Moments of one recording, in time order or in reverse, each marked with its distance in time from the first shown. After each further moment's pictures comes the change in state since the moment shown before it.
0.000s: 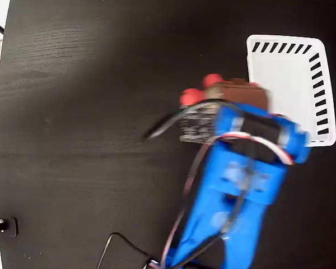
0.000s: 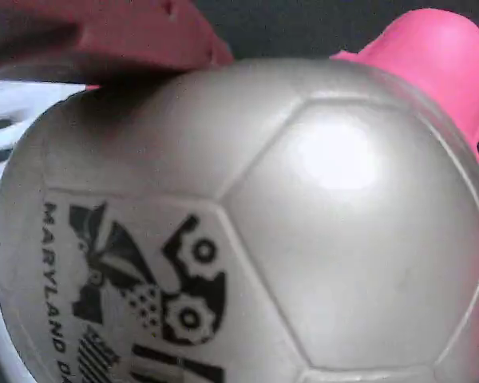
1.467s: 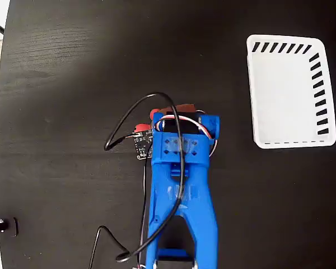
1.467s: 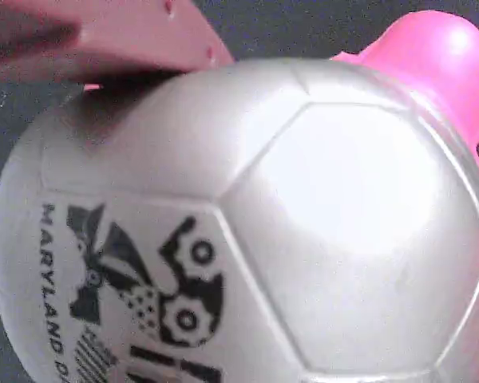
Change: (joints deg) arm -16.9 -1.5 43.9 -31.0 0.1
